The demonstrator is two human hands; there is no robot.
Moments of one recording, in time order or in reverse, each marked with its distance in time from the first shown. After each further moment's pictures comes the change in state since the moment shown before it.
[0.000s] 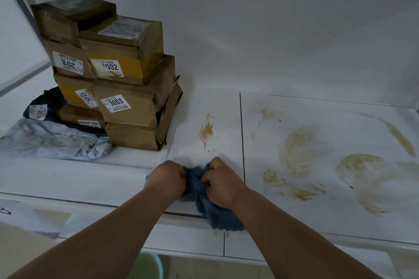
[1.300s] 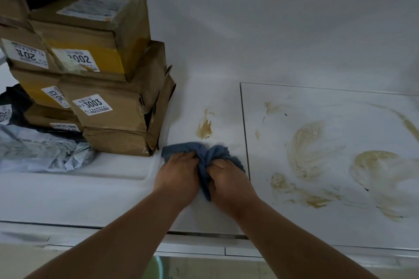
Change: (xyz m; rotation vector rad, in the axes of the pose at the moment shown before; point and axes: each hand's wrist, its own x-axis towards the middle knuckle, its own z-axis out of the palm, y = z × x) left_hand 0.057 0.004 0.036 -0.063 0.185 0.296; right_hand 0.032 0.024 0.017 0.004 0.211 -0.074
